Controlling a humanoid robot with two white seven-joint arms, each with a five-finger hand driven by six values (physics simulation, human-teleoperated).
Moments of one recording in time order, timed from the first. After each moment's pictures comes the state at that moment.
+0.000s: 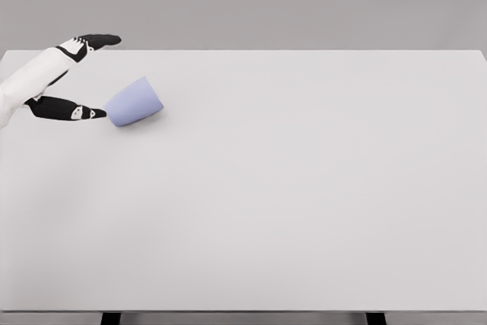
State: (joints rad) left arm -0.38 0.89 -0.41 -1.50 0.03 -0.61 -0.17; right arm 0.02 0.00 -0.01 0.02 -0.07 0.01 0.09
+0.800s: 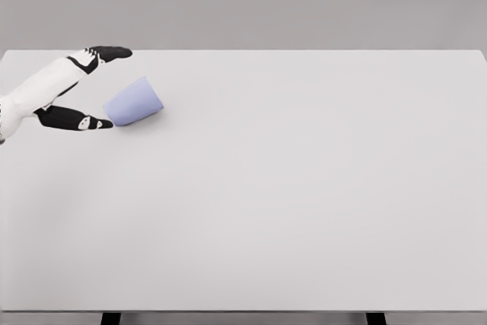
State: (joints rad) left arm -0.37 0.91 -0.44 -1.54 0.02 -0.60 -0.17; right arm 0.02 0.00 -0.01 0.02 -0.08 0.01 0.09
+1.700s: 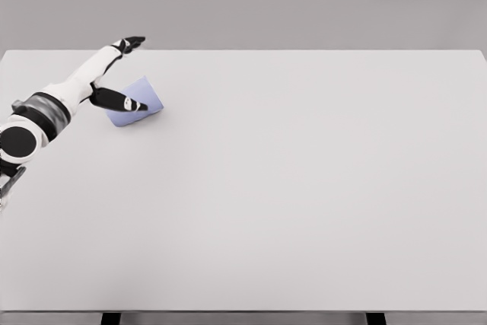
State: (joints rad) left arm -0.49 0.73 -0.55 -1.80 0.12 0.48 -0.07; right arm 0.02 0.00 -0.01 0.02 -0.08 0.01 0.09
